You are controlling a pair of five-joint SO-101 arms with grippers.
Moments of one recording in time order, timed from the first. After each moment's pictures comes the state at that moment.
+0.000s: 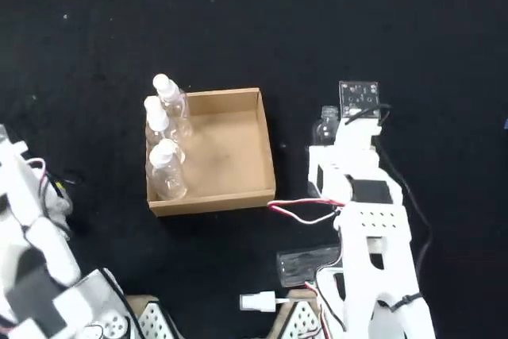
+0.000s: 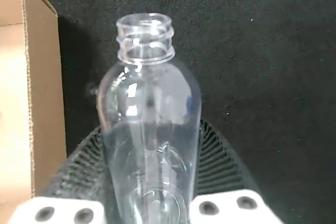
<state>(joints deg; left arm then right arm) -44.8 -17.8 44.4 64.7 -4.0 2.8 -45.1 66.3 40.5 0.4</state>
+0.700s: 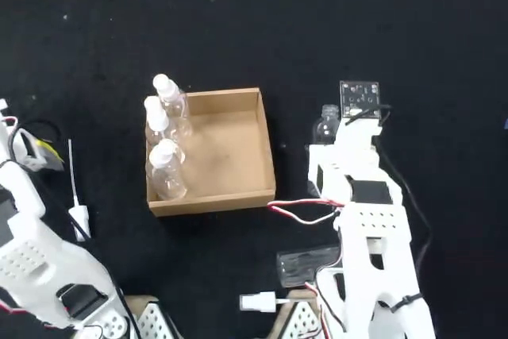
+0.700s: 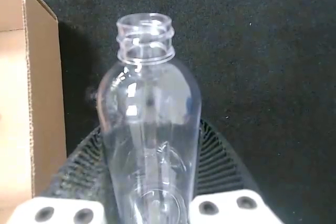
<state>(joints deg) -44.8 15.3 3.7 74.0 -11.3 2.8 -45.2 66.8 39.3 0.0</state>
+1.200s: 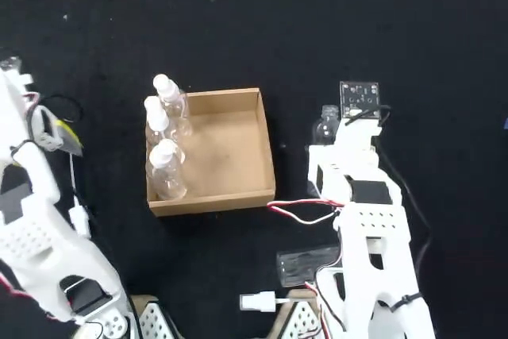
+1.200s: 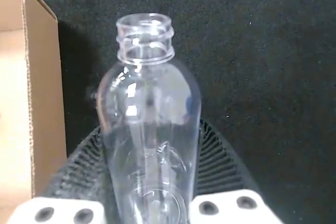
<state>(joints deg) -36.7 22.3 -13.0 88.9 -11.3 2.8 -45.2 66.9 39.3 0.0</state>
